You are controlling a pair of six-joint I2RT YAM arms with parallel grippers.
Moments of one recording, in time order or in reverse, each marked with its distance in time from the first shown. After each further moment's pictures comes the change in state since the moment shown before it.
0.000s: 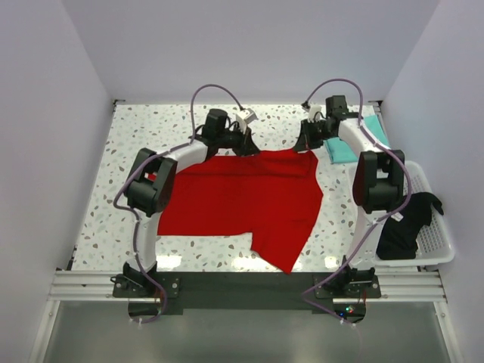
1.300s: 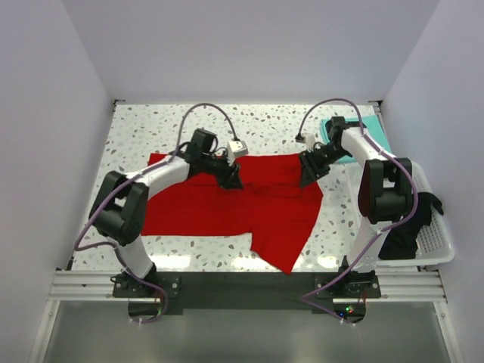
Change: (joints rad) left arm -0.055 -0.370 -0.389 -0.315 0.047 0.385; right arm 0.003 -0.170 -0.235 -0.451 -0.031 -0.493
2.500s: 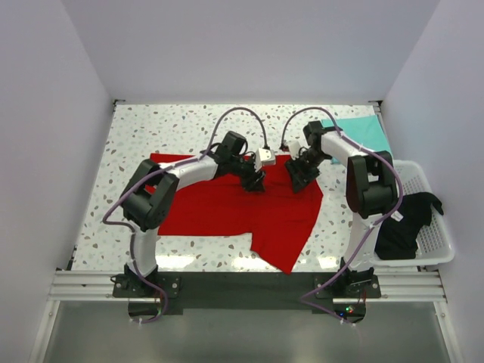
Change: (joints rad) left arm -0.112 0.185 0.187 0.030 -0.048 0.126; right arm 0.138 0.093 0.012 0.159 0.272 0.115
